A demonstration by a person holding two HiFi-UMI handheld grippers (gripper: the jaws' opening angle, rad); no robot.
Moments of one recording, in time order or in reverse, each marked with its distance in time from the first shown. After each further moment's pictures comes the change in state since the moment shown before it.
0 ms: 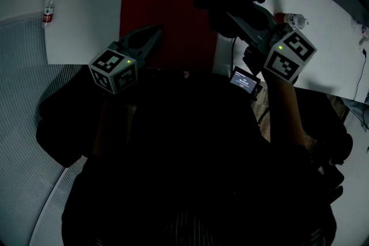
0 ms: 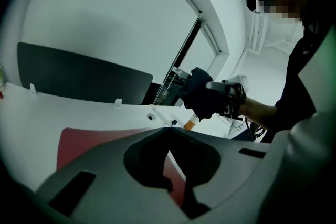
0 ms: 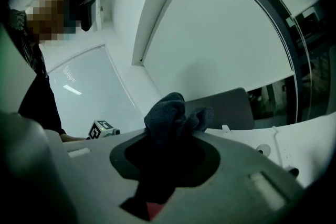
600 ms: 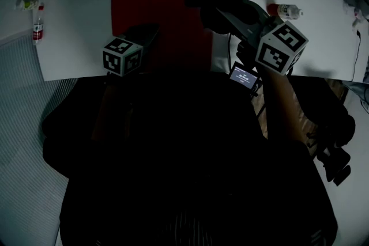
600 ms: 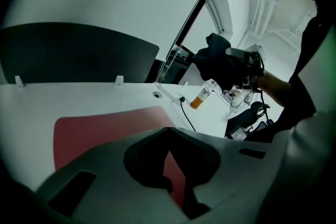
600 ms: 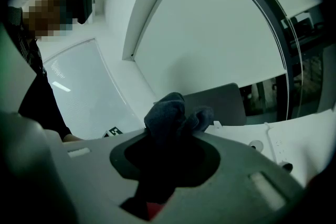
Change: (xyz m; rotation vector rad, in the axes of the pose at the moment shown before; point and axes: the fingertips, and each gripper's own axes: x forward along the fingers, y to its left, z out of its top) left arm 0.049 0.064 -0.065 0.041 0.241 -0.029; right arm 0.020 -0.016 -0.012 0.025 0.043 -0.103
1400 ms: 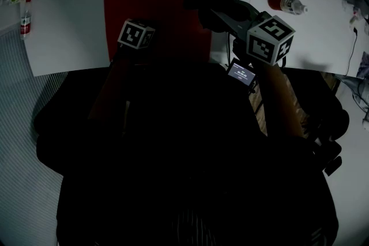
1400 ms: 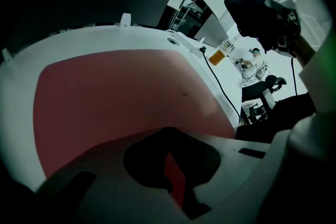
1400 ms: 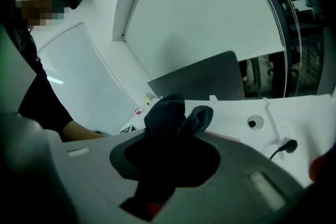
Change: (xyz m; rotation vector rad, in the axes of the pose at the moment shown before) left arm 0.075 0.058 -0.136 -0.020 0.435 0.064; right arm 0.026 -0.023 -0.073 0.047 0.188 -0.056
